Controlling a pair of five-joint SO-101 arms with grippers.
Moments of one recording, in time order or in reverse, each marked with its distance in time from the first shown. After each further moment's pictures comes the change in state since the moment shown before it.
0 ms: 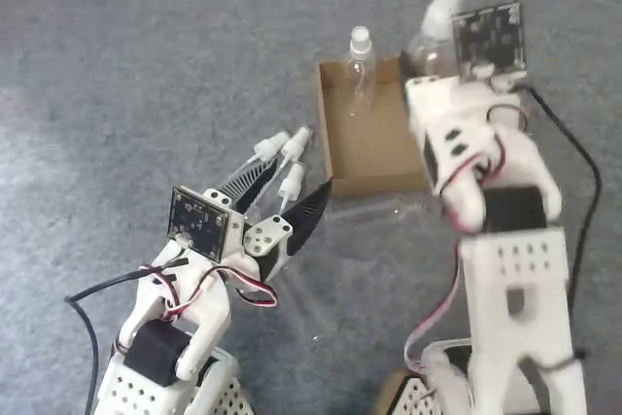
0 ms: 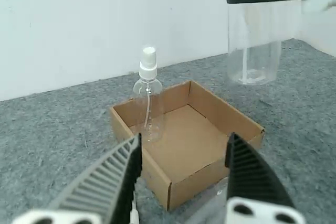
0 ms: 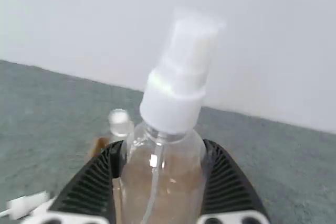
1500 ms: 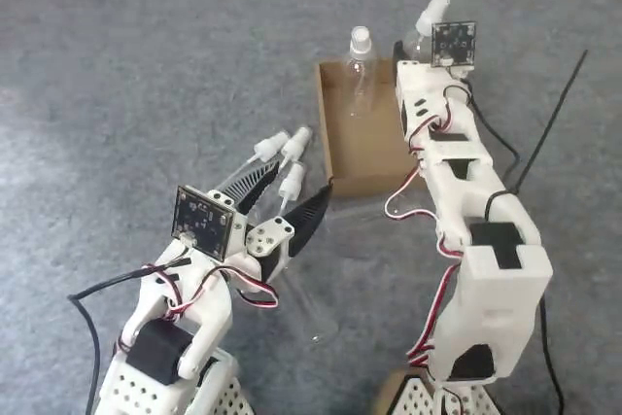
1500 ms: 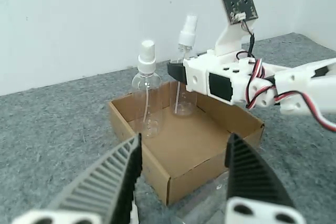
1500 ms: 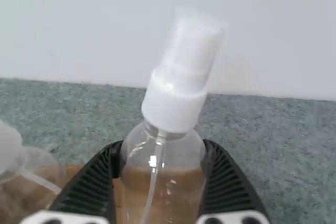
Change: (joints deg) left arm 0.3 0.1 1.1 0.0 -0.1; right arm 4.3 61.7 -5.1 -60.7 -6.1
